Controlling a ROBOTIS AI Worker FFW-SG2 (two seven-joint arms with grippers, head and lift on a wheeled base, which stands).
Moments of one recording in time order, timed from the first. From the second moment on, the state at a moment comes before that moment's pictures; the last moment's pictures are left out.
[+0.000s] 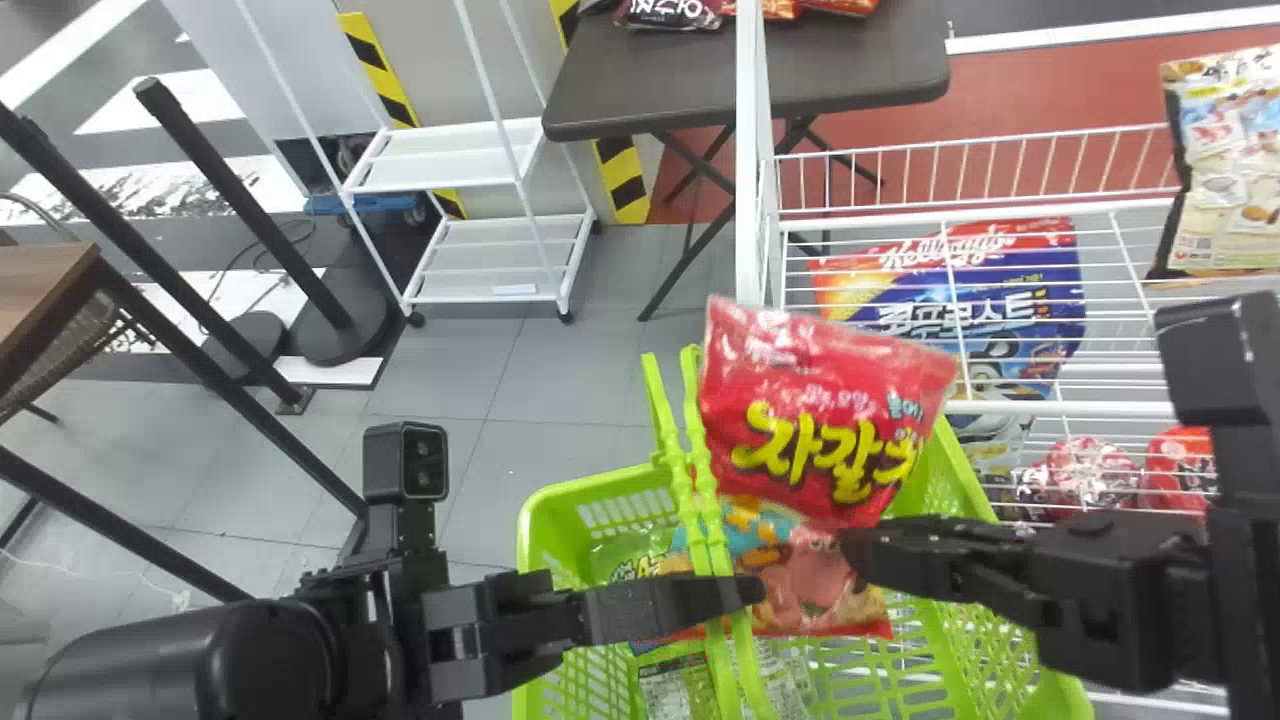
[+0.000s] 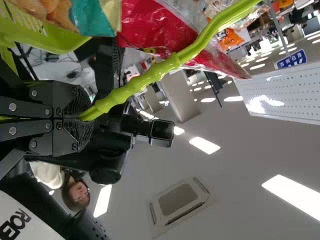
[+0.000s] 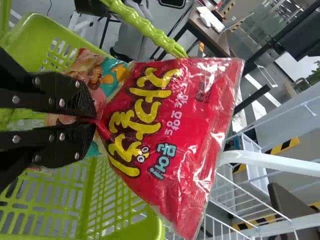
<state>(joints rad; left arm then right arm) 0.36 0.10 0.38 -2.23 0.42 1.45 -1.57 0.20 -0.07 0.07 -2.50 -0.61 1.57 0.28</state>
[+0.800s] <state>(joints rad) 0.36 0.11 0.38 -2.22 0.43 1.45 -1.57 0.12 -0.08 -0.19 -2.36 -0.61 1.40 0.29</state>
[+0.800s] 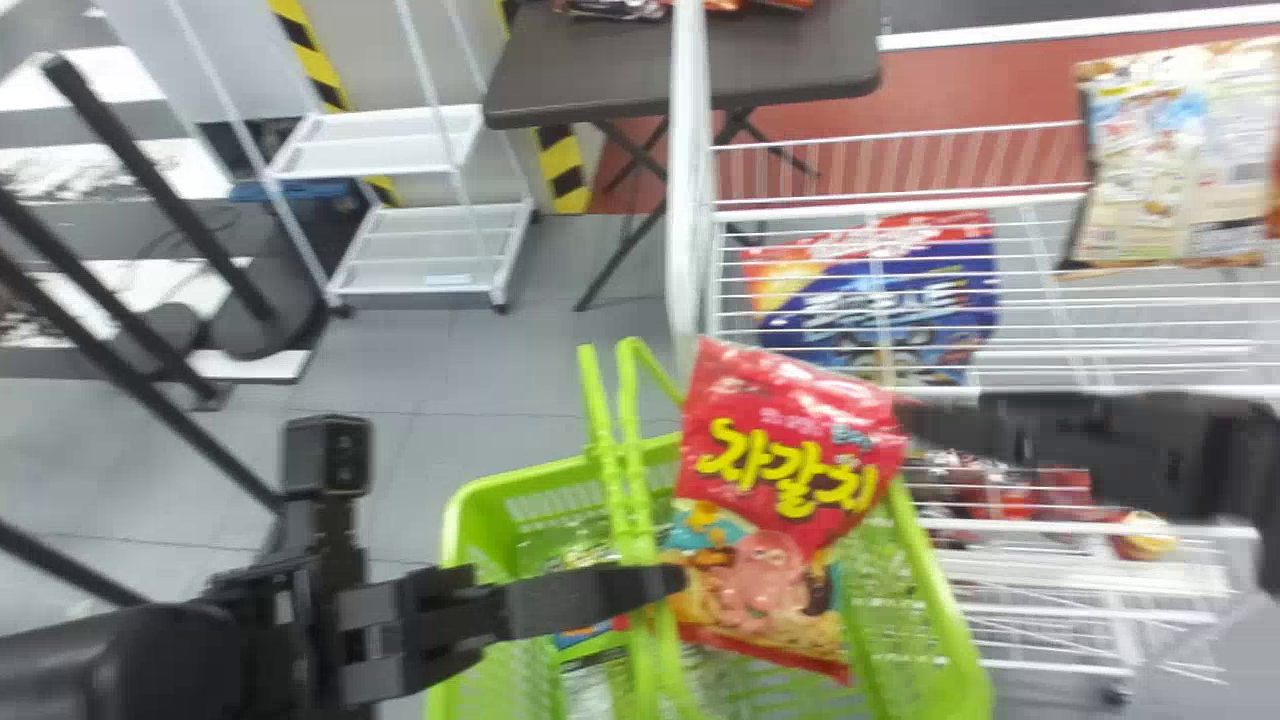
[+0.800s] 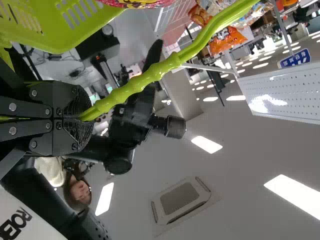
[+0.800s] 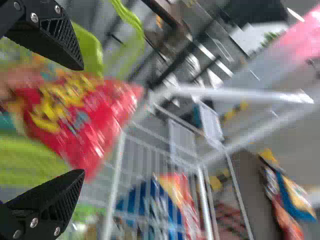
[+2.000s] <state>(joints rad) 0.37 0.11 0.45 -2.16 0.53 1.42 -1.57 -0.42 -0.09 -0.19 -1.19 0.10 0.47 0.22</state>
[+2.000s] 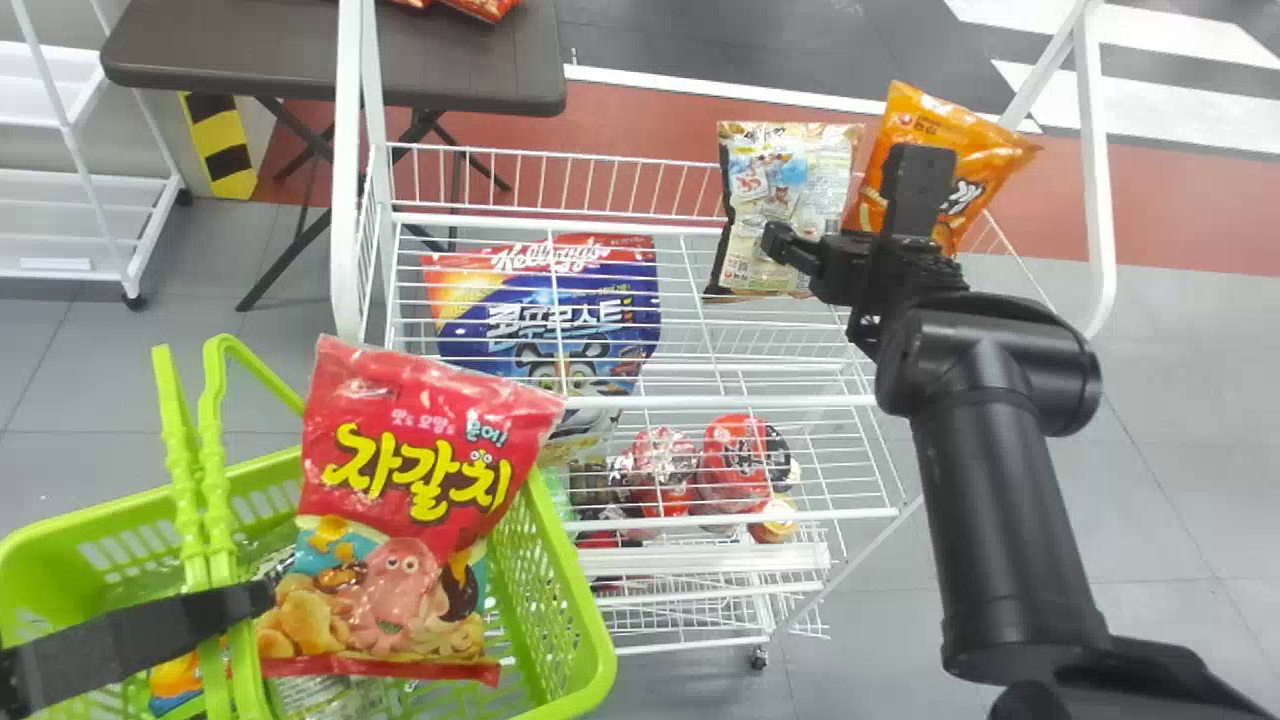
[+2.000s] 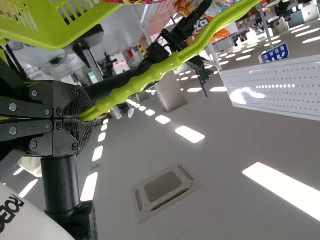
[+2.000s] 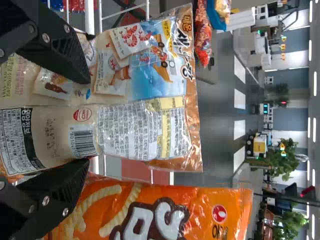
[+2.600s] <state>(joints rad) 0.37 0.11 0.46 -2.16 0.53 1.42 -1.57 -0.16 -0.08 -0.21 -1.64 -0.06 0.58 0.18</state>
